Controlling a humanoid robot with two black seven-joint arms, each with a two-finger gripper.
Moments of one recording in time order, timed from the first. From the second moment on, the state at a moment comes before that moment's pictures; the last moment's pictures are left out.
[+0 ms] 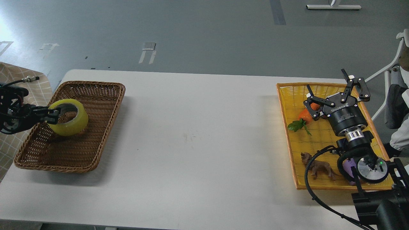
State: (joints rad) left arm -0.83 0.89 -0.03 -0.72 1.58 -0.07 -0.34; right arm 0.30 -0.04 1.62 0.99 -0.30 0.49 -0.11
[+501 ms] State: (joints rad) left arm -0.83 0.88 -0.04 -0.72 1.58 -0.07 -0.34; right arm 0.30 -0.04 1.63 0.99 -0.30 0.49 -0.11
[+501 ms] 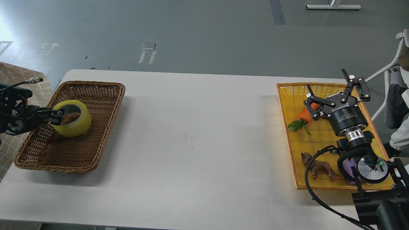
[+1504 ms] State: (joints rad) left arm -0.84 0.87 -0.04 -0.73 1.49 0.05 -0.34; right arm 0.30 -0.04 1.63 0.99 -0.30 0.49 -0.11
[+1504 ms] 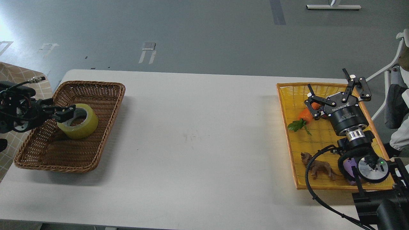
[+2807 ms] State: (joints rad) left arm -1.08 0.49 -0.53 -0.78 0.37 -0.47 -0.39; right arm 0.61 -0.22 1.59 0.86 -0.32 0.49 -0.15
